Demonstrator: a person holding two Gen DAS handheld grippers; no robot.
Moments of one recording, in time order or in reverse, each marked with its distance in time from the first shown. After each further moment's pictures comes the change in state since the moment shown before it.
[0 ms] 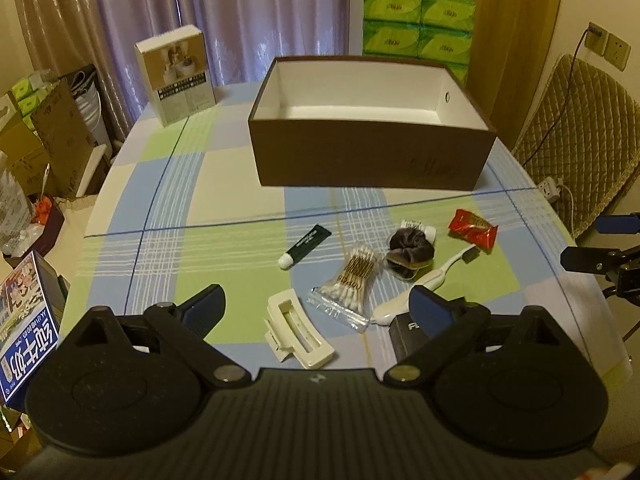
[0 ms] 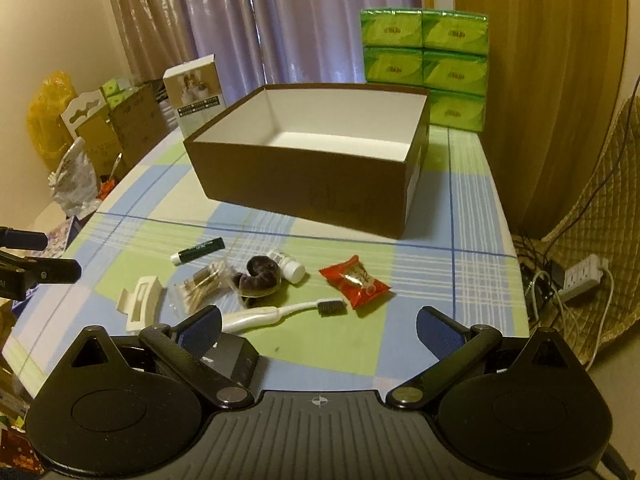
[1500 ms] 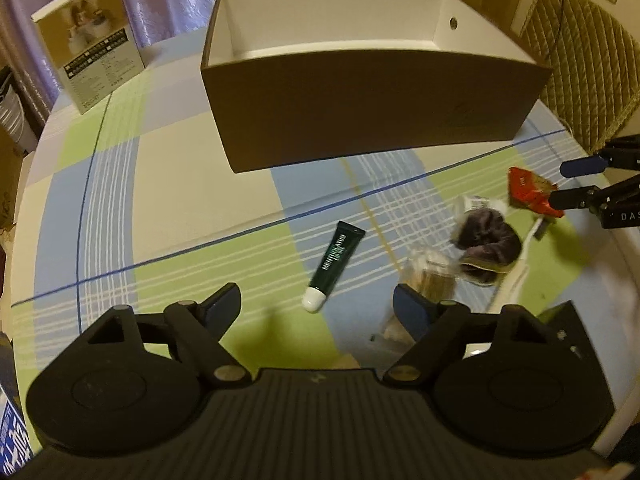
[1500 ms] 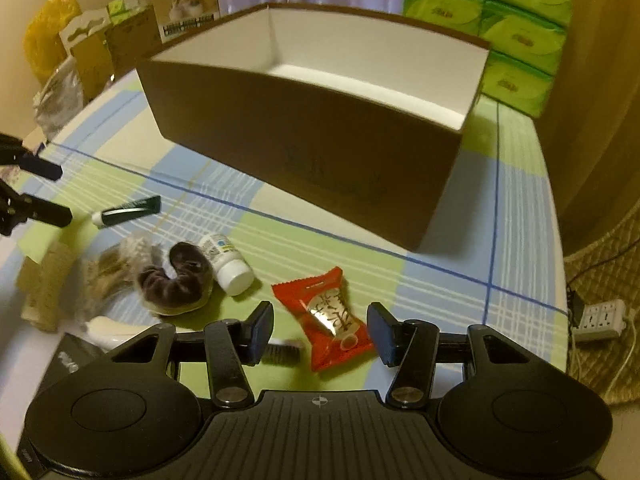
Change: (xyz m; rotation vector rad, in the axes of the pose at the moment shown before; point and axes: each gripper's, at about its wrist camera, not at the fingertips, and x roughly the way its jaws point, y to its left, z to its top) left arm 0.160 0.052 0.045 0.195 0.161 -0.156; right arm 0.148 -0.030 0.032 -0.185 0.171 -0.012
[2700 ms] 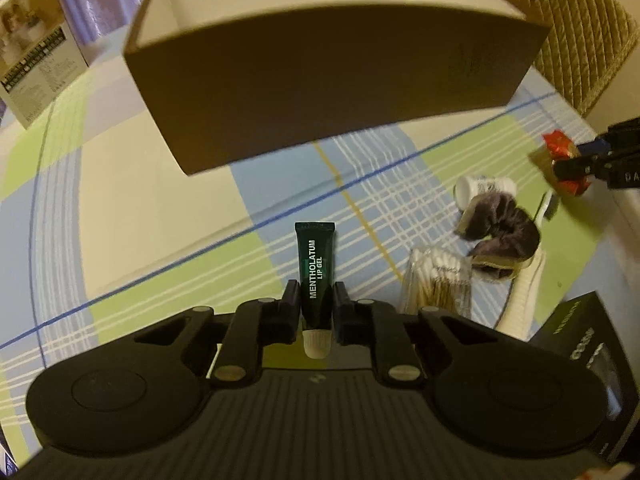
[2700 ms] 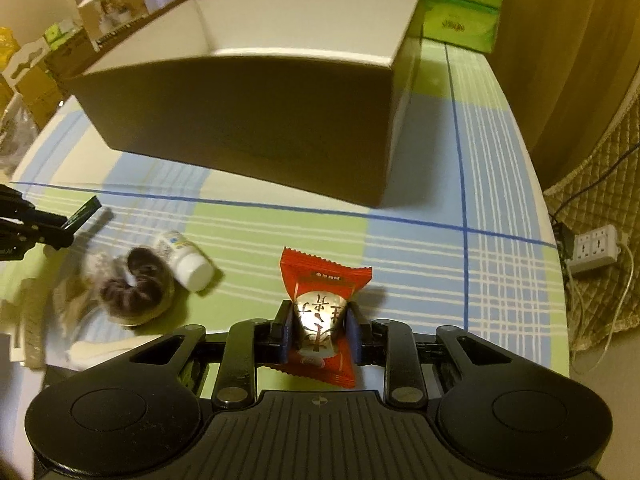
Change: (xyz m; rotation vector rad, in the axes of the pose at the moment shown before) left arm 0.039 -0.007 0.007 0.110 0.059 -0.080; right arm 0.004 -0.019 -0.002 0.204 0.063 -0.047
